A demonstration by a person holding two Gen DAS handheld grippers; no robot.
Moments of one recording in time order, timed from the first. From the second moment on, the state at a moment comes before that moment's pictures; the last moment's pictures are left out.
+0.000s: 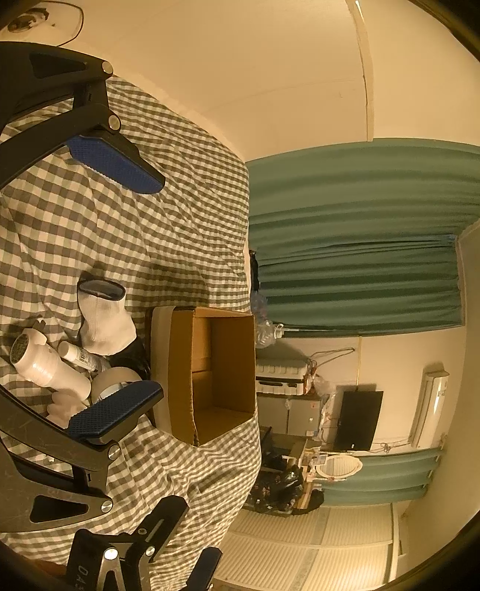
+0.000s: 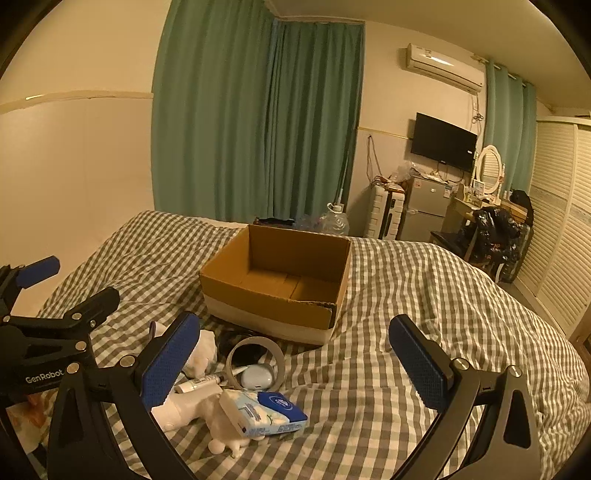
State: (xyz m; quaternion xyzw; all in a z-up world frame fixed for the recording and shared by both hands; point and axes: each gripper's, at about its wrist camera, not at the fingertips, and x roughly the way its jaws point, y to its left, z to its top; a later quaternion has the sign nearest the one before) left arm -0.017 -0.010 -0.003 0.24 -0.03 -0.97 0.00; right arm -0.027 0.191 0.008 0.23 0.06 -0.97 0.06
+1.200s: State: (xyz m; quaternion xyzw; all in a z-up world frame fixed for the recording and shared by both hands) left arm -0.137 0.006 -0.136 0.47 -0.07 -0.88 -0.06; right arm -0.104 0.188 -0.115 0.46 0.04 -0.87 0.14
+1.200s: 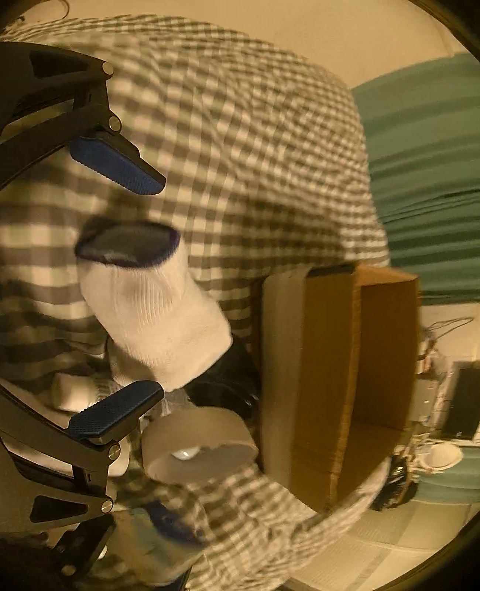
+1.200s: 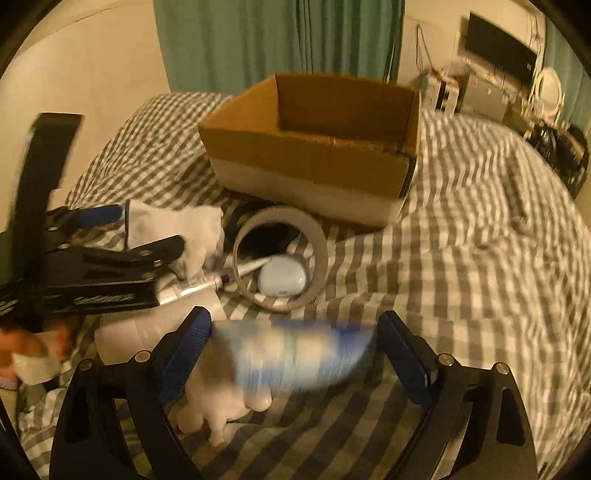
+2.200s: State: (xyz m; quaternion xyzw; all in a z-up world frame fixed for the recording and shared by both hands) left arm -0.116 -0.019 -0.110 0.44 -0.03 -0.90 -0.05; right arm -0.131 0.146 -0.113 0.46 0.11 -0.86 0.18
